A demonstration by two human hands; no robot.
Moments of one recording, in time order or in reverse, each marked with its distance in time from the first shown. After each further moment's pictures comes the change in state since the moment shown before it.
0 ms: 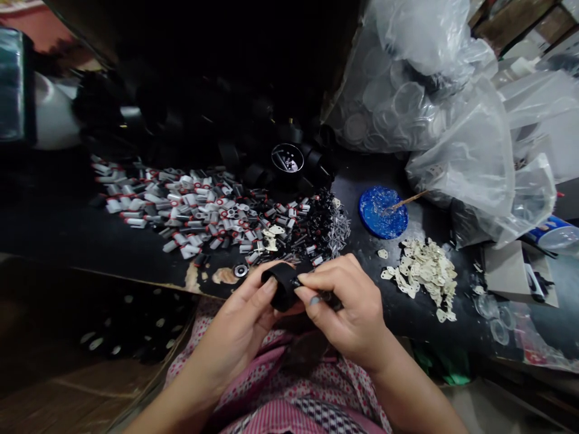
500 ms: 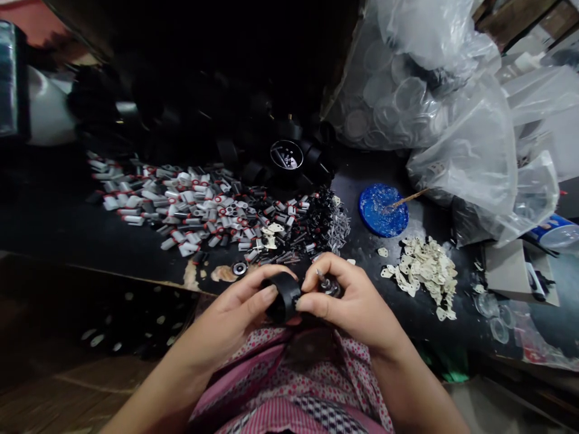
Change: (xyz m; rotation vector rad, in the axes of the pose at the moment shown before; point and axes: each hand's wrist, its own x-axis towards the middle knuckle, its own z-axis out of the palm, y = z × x) left_hand 0.003 0.015 -0.012 0.103 -0.159 -0.109; right_hand 0.009 0.004 -0.011 0.571 -0.240 0.562
